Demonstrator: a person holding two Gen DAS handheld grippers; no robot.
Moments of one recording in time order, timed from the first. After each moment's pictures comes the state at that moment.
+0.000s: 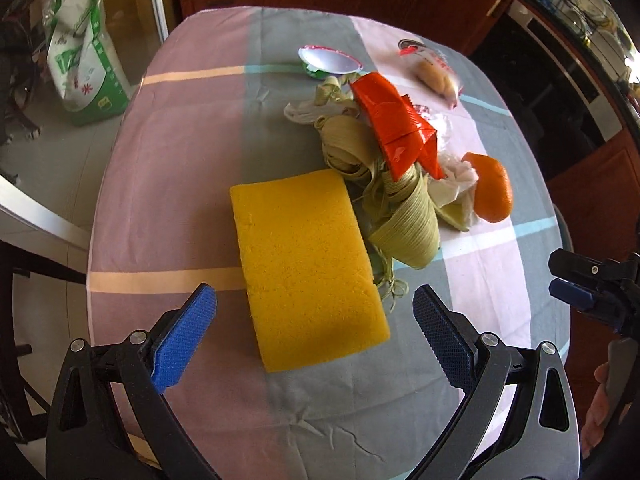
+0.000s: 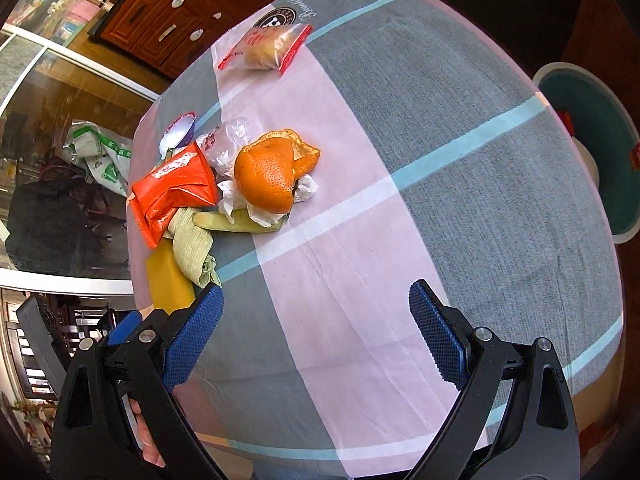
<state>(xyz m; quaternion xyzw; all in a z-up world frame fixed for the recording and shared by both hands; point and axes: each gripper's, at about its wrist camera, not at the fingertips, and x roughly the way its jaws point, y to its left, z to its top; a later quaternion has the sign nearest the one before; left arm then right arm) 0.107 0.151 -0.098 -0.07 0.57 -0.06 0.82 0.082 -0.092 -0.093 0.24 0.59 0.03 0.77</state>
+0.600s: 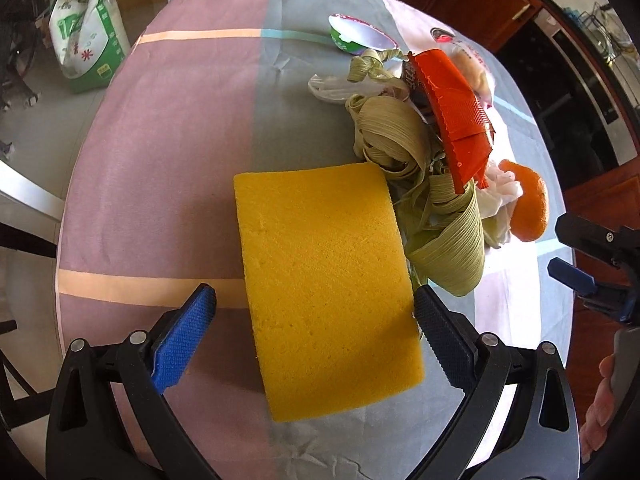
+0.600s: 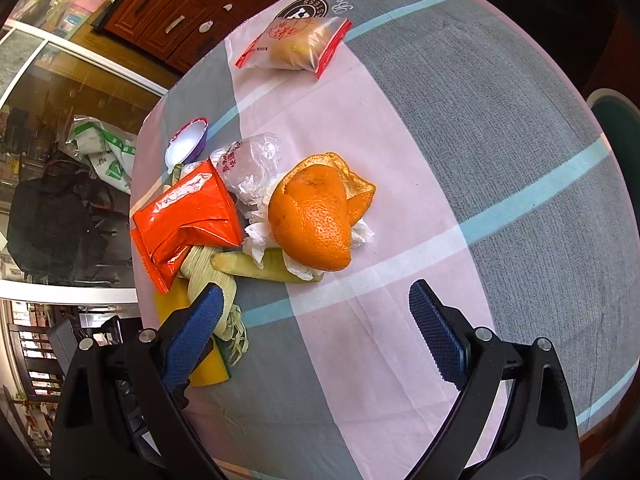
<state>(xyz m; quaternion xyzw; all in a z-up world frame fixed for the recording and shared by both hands) 0.131 0.161 -0.129 -0.11 0.59 -0.05 0.80 0.131 -0.059 -0.101 0.22 0.59 0.06 0.77</state>
